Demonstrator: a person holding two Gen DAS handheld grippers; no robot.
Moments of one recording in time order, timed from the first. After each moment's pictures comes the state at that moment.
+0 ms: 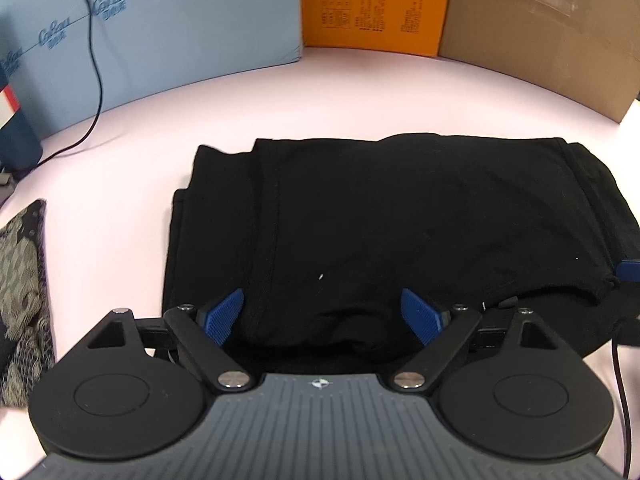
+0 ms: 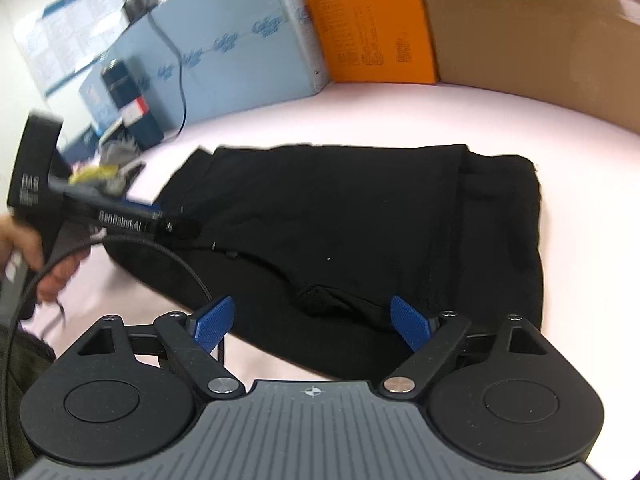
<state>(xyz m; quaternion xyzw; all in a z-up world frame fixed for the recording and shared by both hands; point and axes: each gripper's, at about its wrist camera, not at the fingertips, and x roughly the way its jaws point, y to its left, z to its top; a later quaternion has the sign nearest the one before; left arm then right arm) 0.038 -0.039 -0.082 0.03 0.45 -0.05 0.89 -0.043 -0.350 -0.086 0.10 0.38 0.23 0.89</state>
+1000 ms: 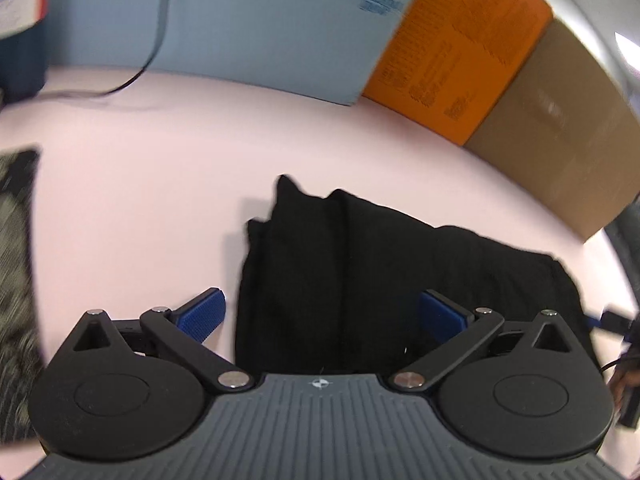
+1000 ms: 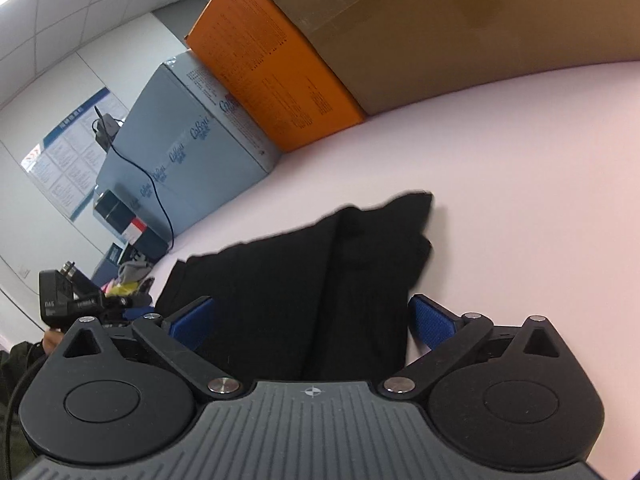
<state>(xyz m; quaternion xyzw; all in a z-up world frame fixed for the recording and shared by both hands) 0.076 0.047 -0.090 -0.13 0.41 -0.10 0.90 0.039 -0.450 -0.123 0.26 0.33 0.25 0.87</state>
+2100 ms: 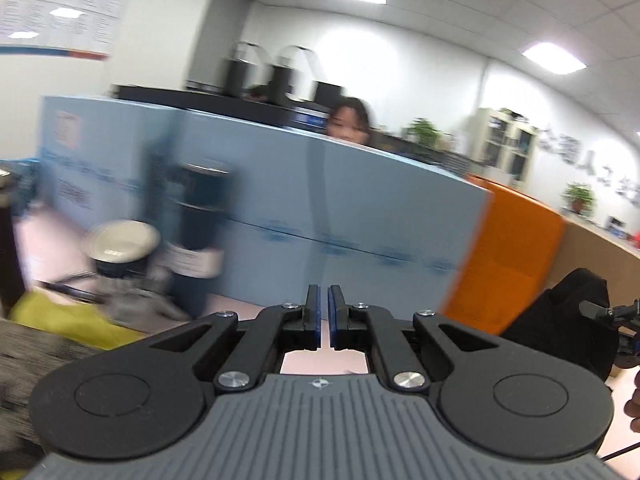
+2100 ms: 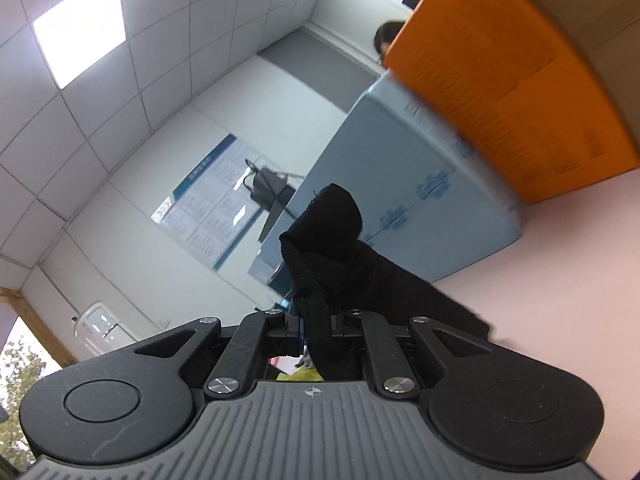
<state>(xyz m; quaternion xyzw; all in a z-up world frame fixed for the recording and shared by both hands) -0.034 0.172 0.056 -0.12 0.16 0.06 0.98 0.127 -0.274 0.002 0.39 0.26 0.43 0.78</state>
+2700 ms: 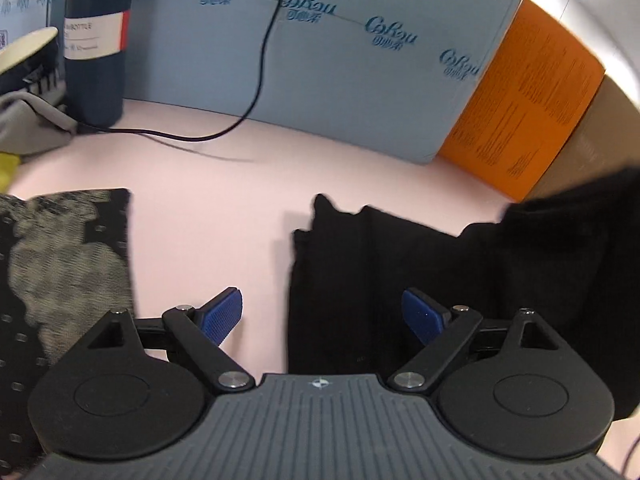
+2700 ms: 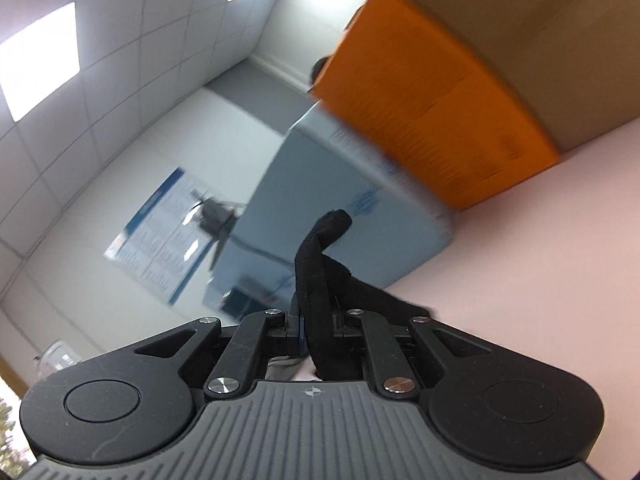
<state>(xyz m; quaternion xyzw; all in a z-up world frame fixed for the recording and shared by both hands) 0.077 0.111 -0.100 -0.16 0.37 -0.03 0.91 0.081 -0.354 -0.032 0.41 0.25 0.29 0.83</state>
